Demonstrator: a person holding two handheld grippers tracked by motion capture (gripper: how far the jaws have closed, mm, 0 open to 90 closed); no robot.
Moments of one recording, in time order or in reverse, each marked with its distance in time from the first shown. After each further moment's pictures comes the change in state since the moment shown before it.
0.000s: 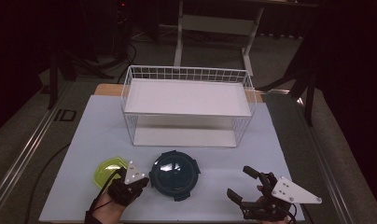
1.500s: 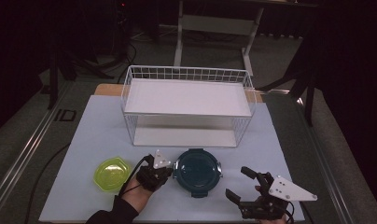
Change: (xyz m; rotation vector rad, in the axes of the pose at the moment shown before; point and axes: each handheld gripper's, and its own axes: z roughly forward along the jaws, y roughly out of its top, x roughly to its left) left arm -0.018 0.052 0.048 -0.021 -0.066 0.010; right arm -0.004 -0.006 0.005 0.028 0.016 0.008
